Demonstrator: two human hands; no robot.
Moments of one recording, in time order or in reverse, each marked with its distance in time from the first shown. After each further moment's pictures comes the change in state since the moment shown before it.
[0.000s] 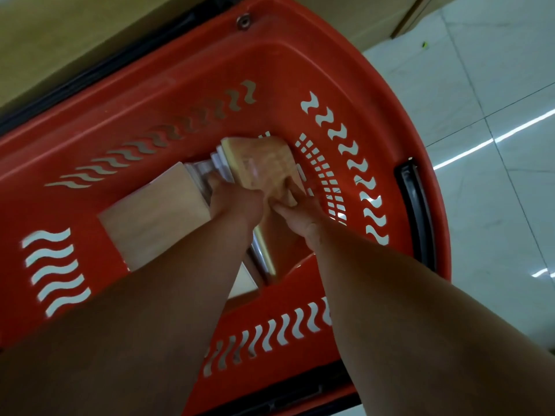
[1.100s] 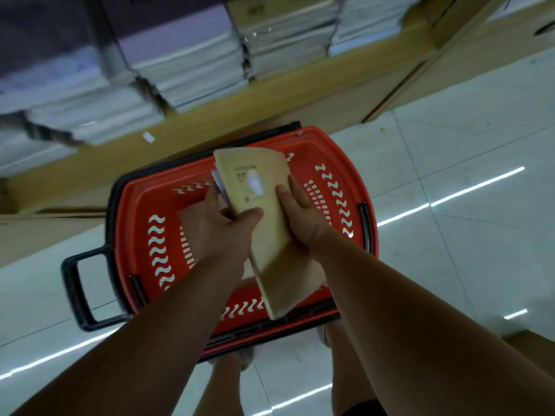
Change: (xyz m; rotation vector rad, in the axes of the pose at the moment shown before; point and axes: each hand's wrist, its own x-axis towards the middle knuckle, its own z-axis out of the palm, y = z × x) left_hand -0.160 0.023 -0.167 -0.489 -0.070 0.270; right_hand -0.235 -0.141 -0.067 0.215 0.010 -0.155
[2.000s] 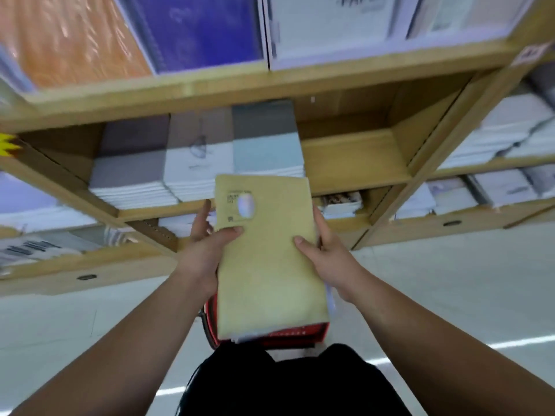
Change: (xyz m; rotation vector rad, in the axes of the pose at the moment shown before) left_hand -0.336 0.329 -0.172 -0.625 -0.054 0.095; right_hand -0.419 -0.250 -0.127 0.035 -0.230 -0.546
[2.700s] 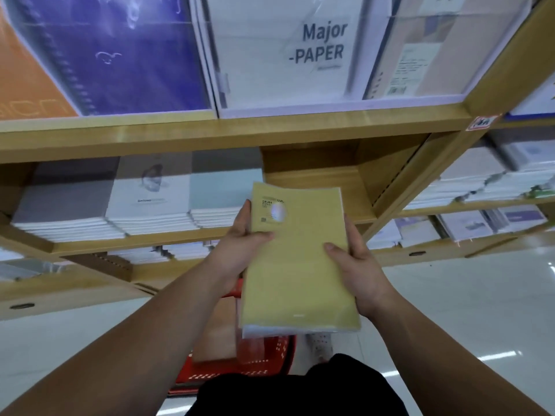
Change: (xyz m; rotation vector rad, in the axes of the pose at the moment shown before) left_hand 0.068 0.002 0.144 0.311 -0.293 -0.051; right_hand 0.038 -0.031 -0.129 0.197 0.231 0.012
